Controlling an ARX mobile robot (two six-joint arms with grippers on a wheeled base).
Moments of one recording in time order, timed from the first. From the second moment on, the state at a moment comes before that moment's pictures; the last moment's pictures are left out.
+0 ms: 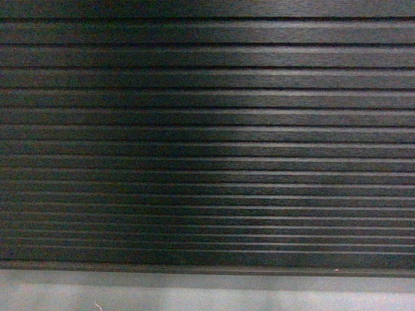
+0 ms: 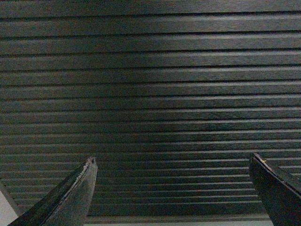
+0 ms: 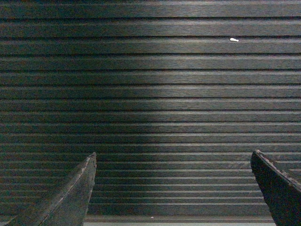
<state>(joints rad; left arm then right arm) 0.00 0.01 0.01 0.00 0.00 0.00 0.00 0.01 0.01 0.00 0.00 0.00</state>
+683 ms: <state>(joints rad) 0.00 0.01 0.01 0.00 0.00 0.00 0.00 0.01 0.01 0.00 0.00 0.00</state>
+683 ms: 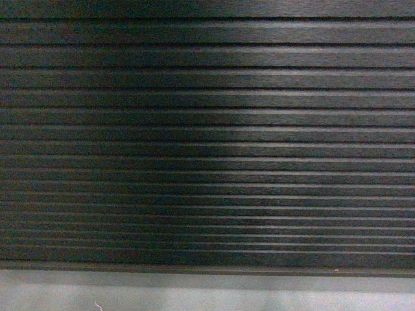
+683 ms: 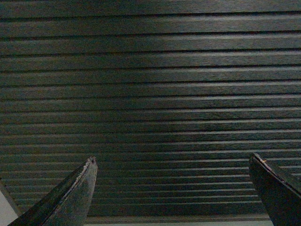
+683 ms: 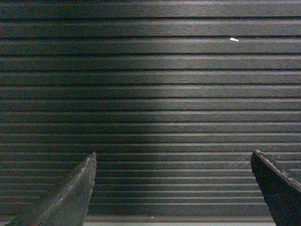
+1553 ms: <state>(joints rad) 0.00 0.01 0.01 0.00 0.00 0.00 0.00 0.01 0.01 0.00 0.00 0.00</state>
